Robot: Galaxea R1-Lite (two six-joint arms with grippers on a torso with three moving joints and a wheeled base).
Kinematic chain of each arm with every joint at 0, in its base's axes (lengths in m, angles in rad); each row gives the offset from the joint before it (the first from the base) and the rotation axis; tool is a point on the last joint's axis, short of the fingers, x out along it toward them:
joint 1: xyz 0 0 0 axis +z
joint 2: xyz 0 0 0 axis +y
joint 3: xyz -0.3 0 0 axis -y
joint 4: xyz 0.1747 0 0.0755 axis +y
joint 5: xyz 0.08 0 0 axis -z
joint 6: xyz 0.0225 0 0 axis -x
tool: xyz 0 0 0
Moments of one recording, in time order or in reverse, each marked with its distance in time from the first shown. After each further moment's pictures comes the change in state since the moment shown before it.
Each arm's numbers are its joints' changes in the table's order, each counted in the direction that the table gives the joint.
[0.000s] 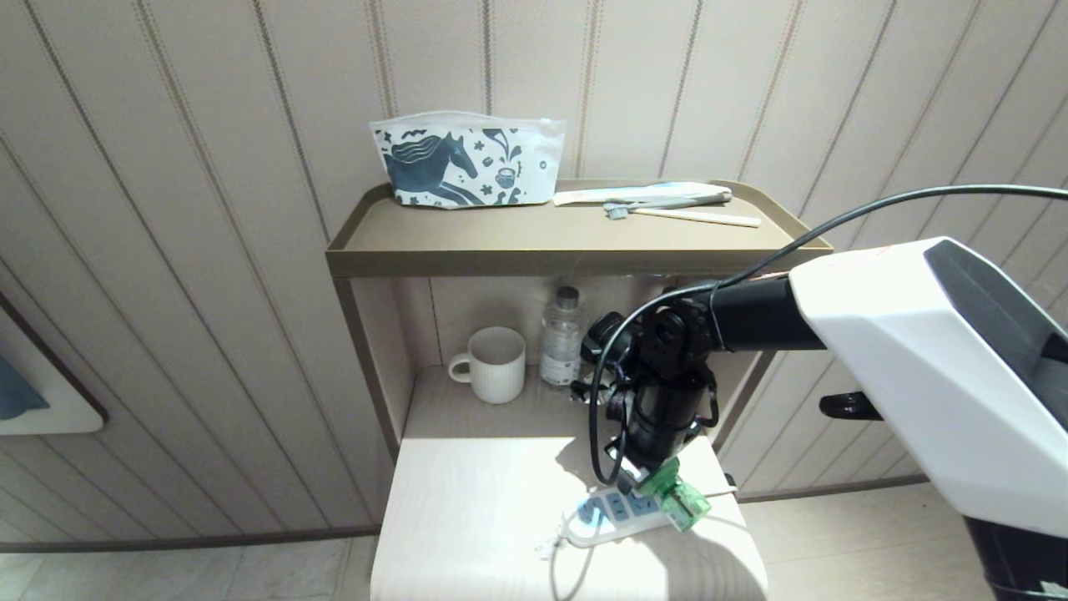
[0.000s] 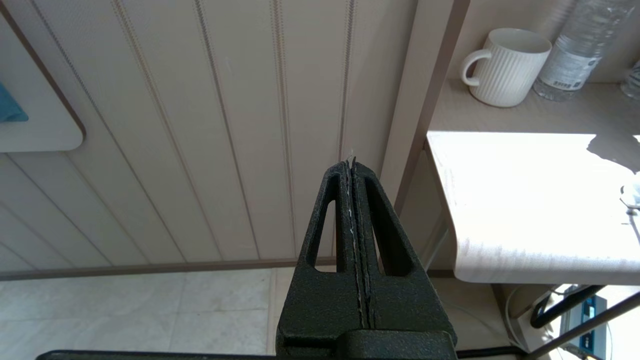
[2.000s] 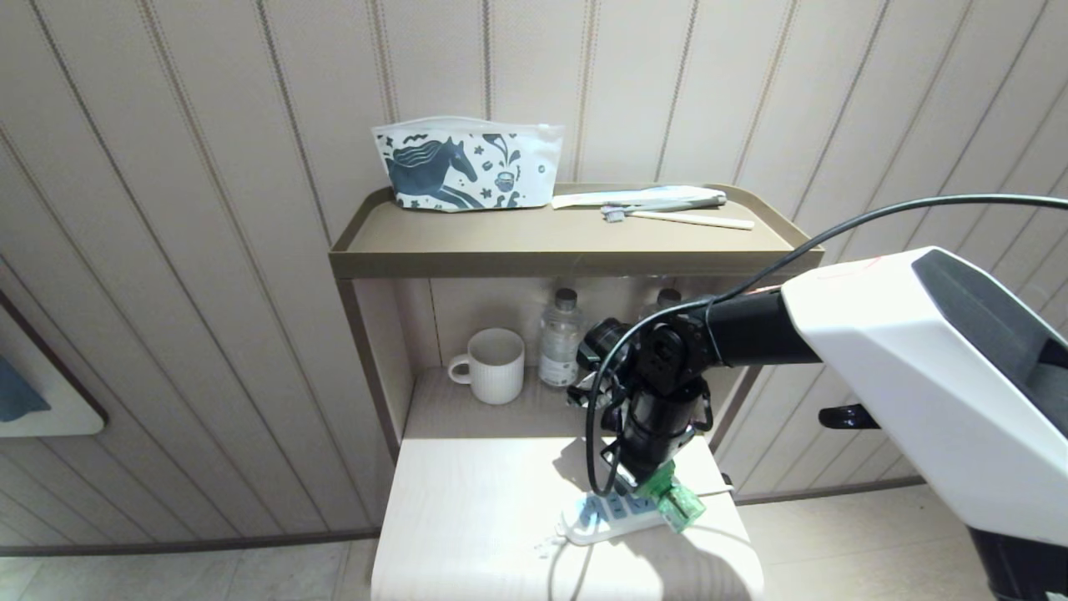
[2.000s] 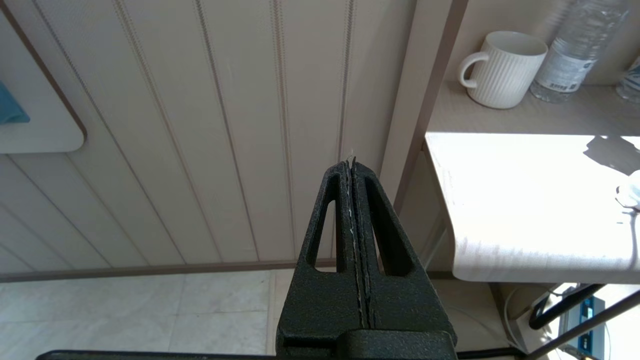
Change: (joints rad) left arm 0.000 0.000 0.000 0.000 0.000 0.000; right arm 0.002 0.059 -0.086 -0.125 0.016 -0.002
